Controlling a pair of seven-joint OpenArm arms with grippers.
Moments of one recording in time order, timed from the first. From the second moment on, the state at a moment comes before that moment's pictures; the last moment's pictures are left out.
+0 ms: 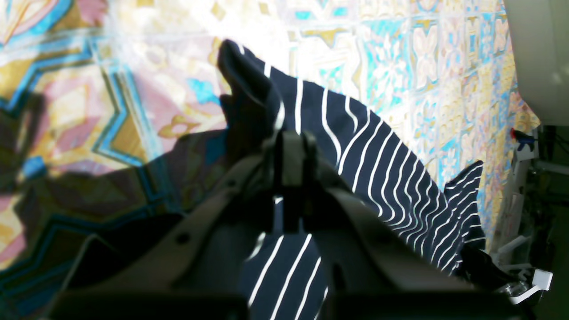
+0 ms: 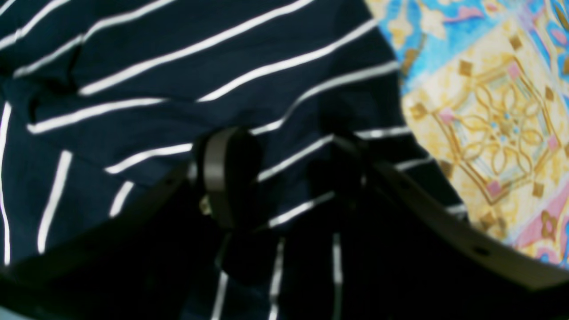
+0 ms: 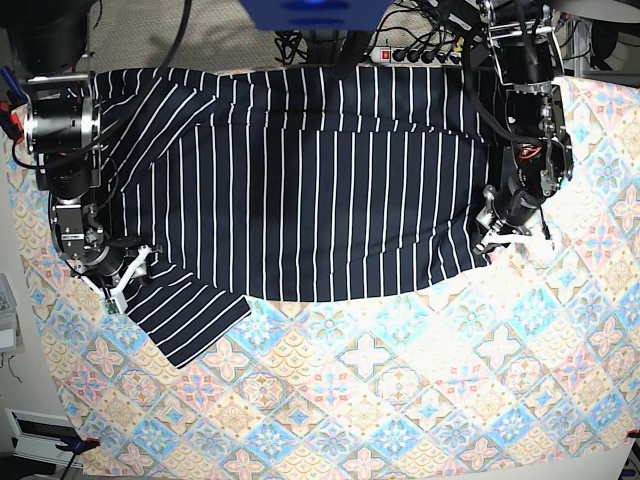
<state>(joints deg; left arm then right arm) 1.4 -12.2 -16.5 73.8 -52.6 0.0 36.5 31.2 23.7 -9.5 17.8 2.5 28.2 -1.8</state>
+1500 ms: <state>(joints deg) 0.1 -12.0 -16.3 74.5 -52.5 -0.1 37.0 11.1 26.2 6.1 50.2 4.1 35.2 -15.5</state>
